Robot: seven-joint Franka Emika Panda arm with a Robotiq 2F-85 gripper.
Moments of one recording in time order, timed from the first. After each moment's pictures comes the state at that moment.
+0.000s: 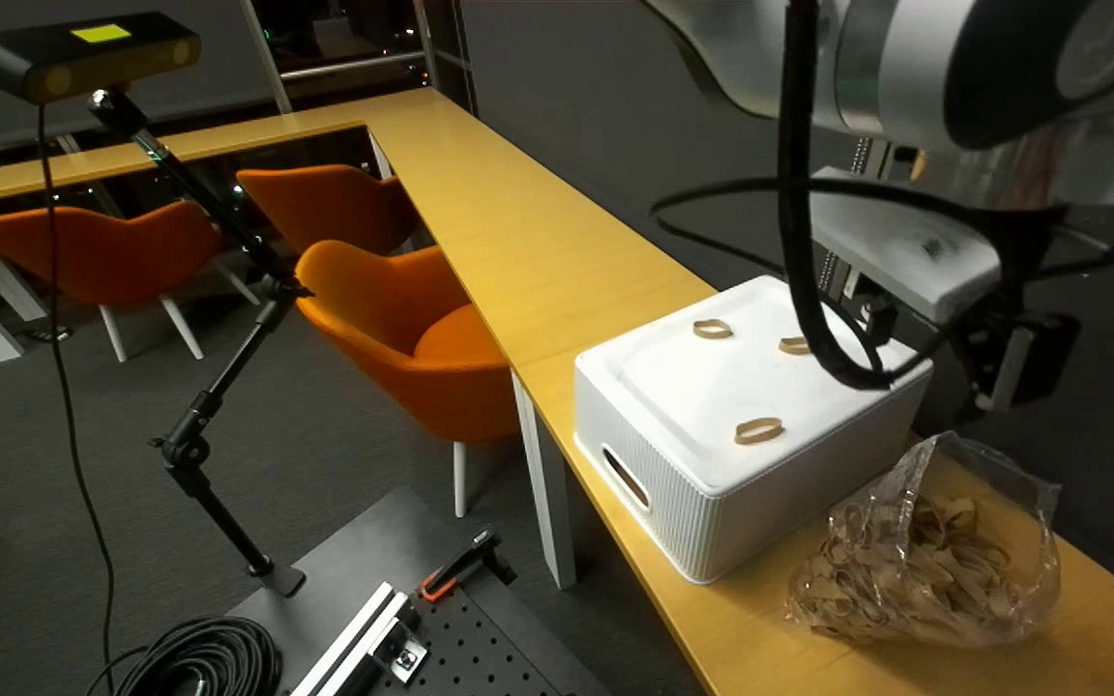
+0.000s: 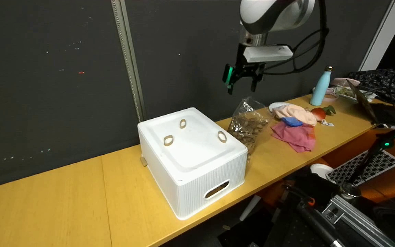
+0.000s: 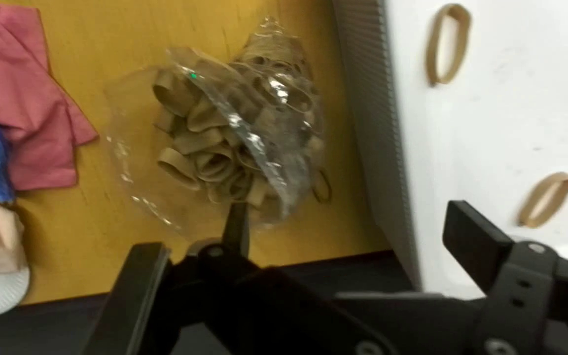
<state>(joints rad) -0.11 0.19 -0.14 -1.90 -0.01 2.20 0.26</state>
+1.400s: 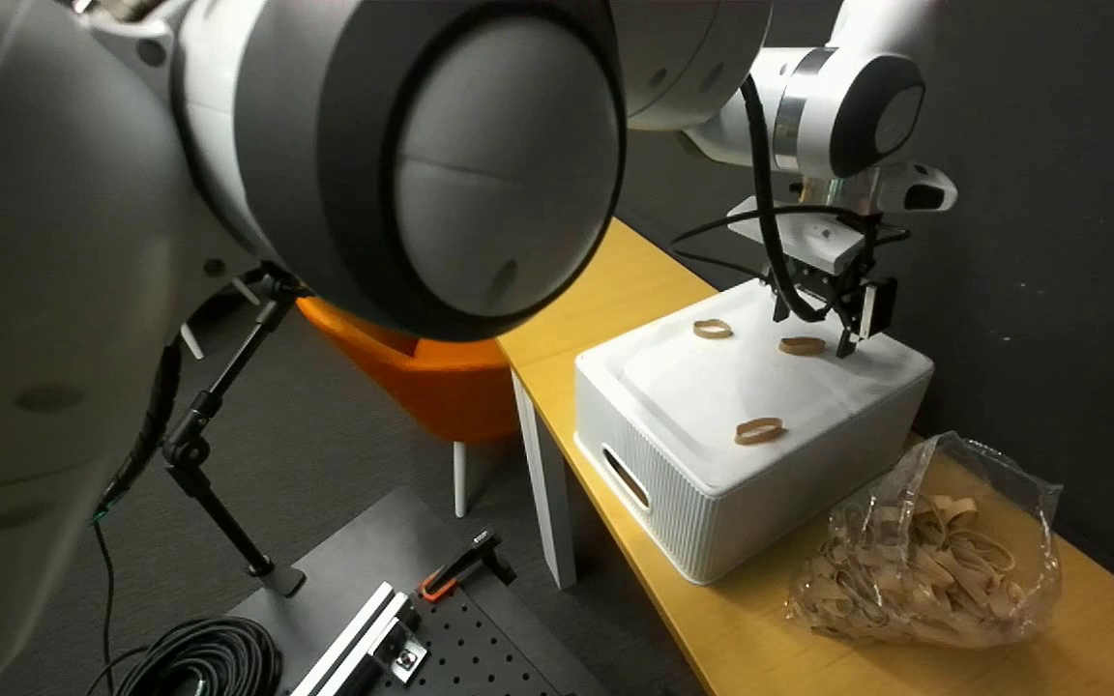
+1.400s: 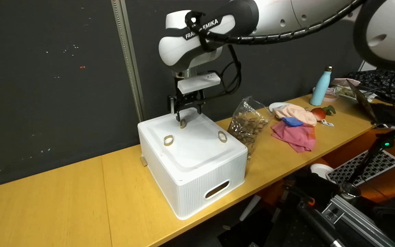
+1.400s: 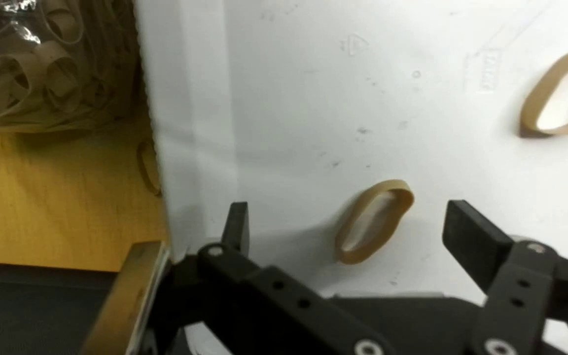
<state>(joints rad) 0.02 0.79 -0.07 -1.19 -0.01 1.97 0.25</state>
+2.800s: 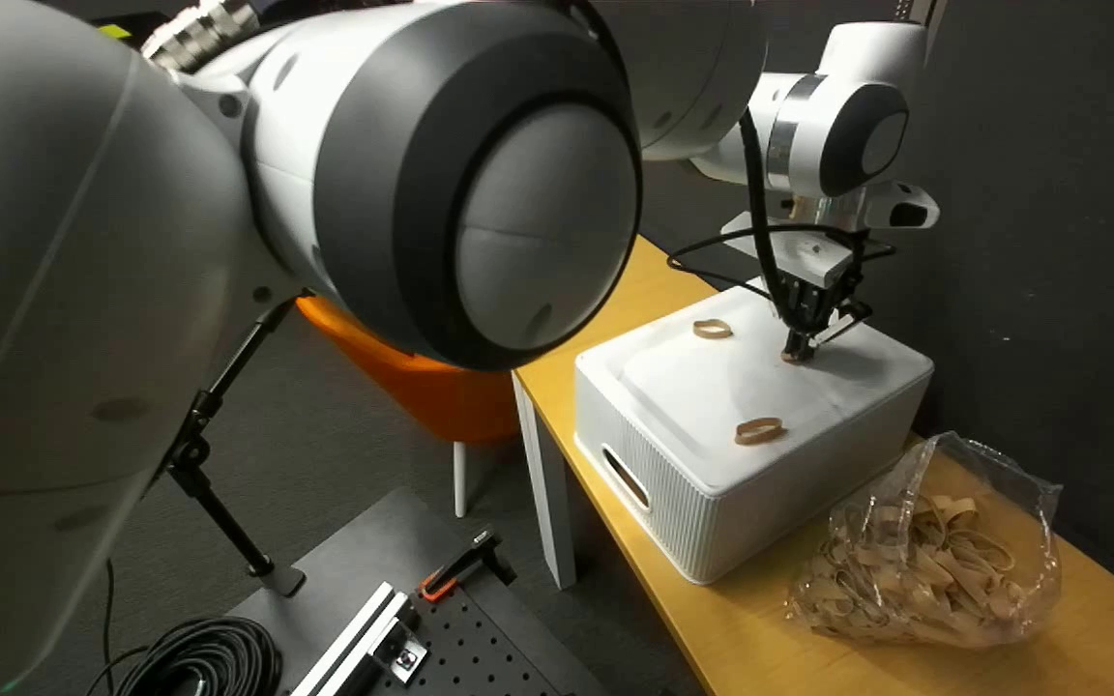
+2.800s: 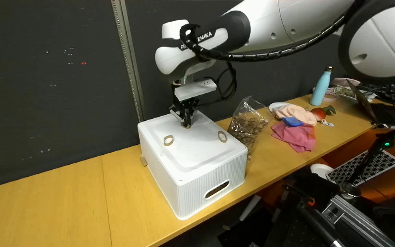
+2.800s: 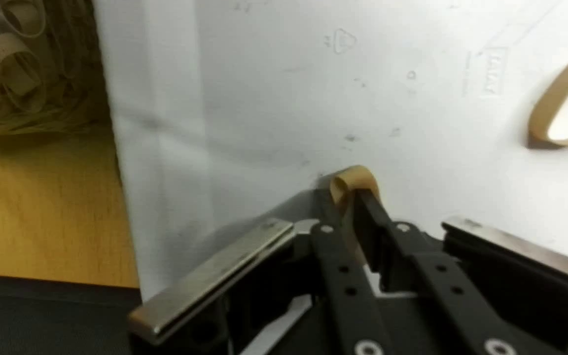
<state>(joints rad) 0.03 0.86 -0.06 -1.13 -0.01 1.96 0.24</state>
